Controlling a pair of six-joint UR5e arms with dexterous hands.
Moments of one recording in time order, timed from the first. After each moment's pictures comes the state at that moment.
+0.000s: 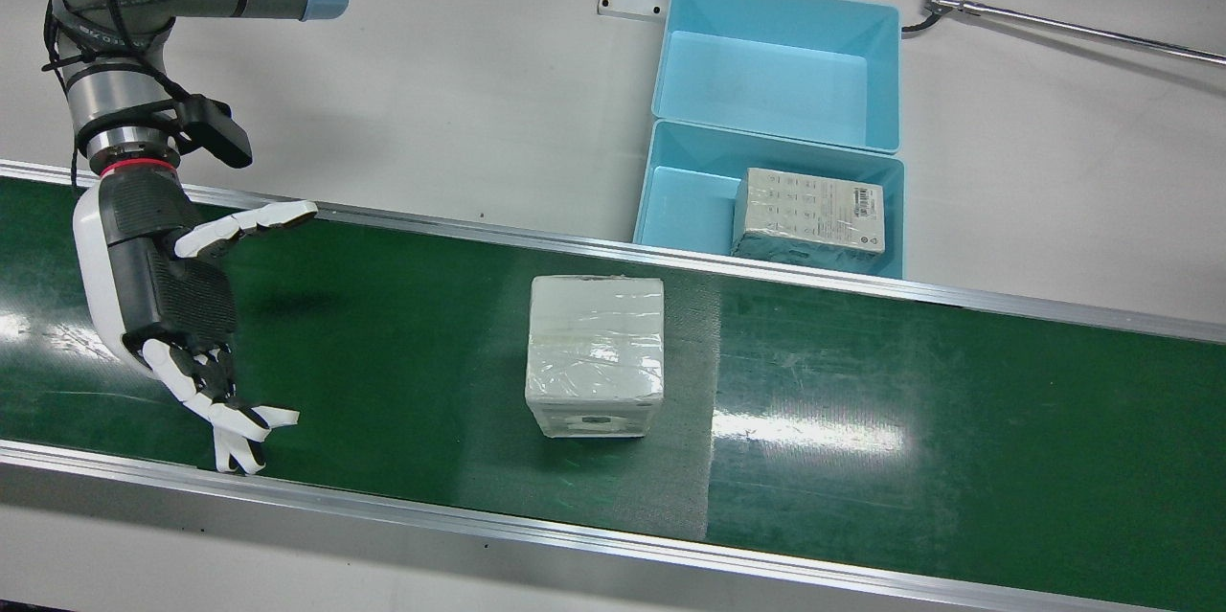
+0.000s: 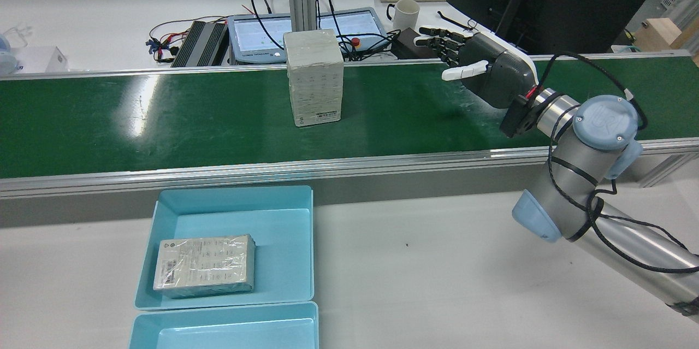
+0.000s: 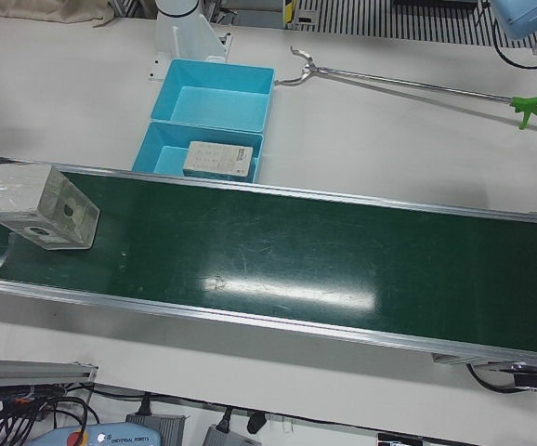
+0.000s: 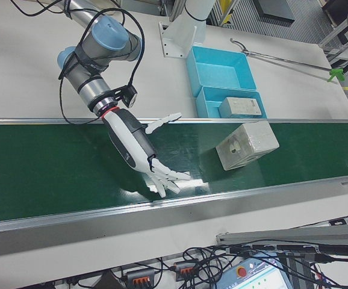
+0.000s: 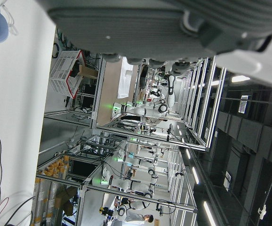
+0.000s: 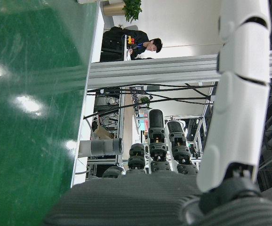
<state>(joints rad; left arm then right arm) -1.80 -1.80 -1.75 0.42 1.92 -0.16 0.96 -1.14 1.67 -3.34 -1.41 -0.07</state>
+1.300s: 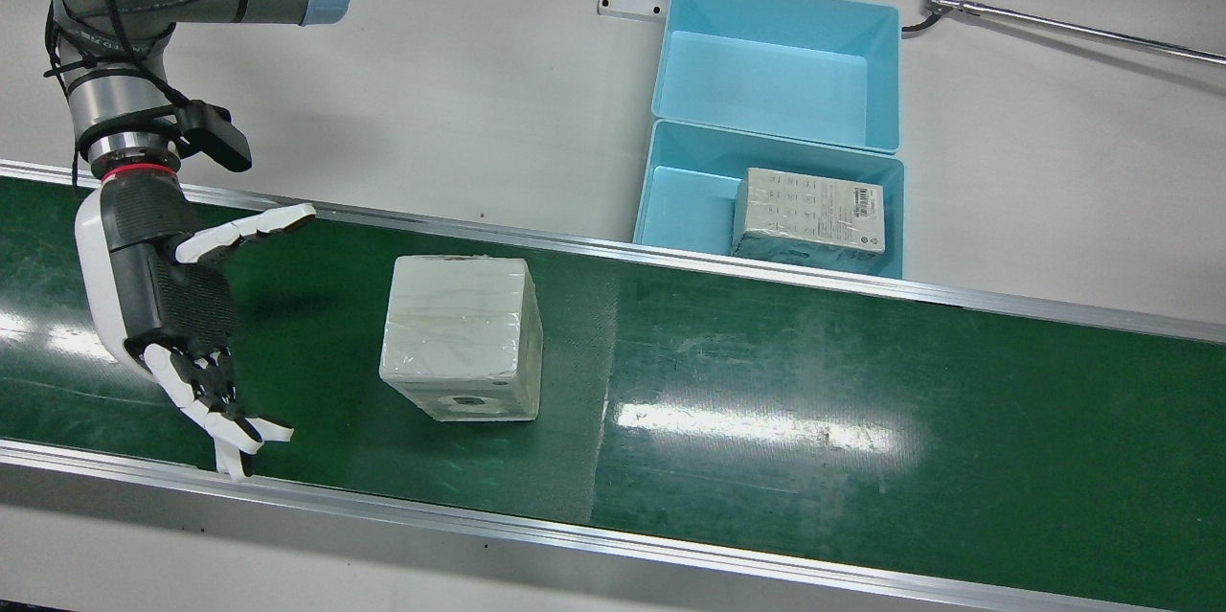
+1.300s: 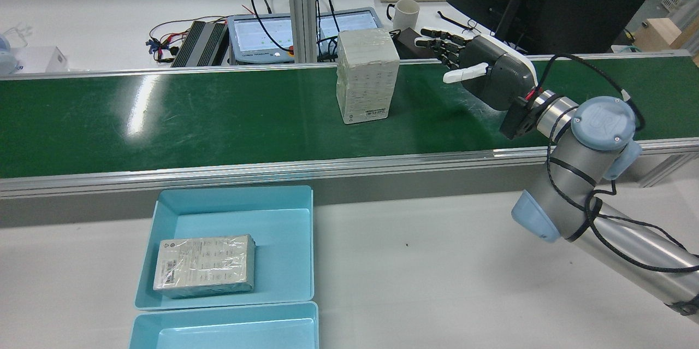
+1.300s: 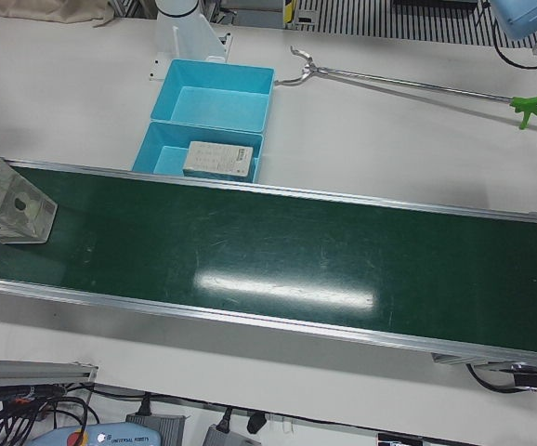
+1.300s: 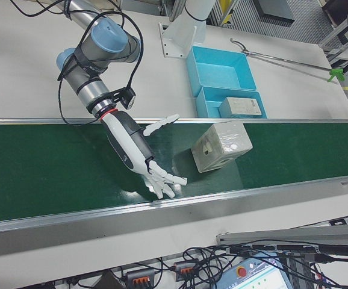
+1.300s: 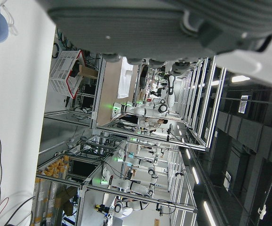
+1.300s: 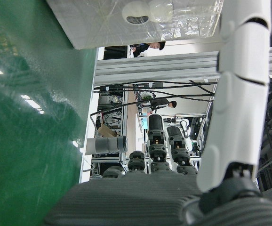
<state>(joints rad) -1.80 -1.80 -1.75 0.42 1.92 -0.16 0.96 -1.14 1.66 -3.34 -1.41 -0.07</state>
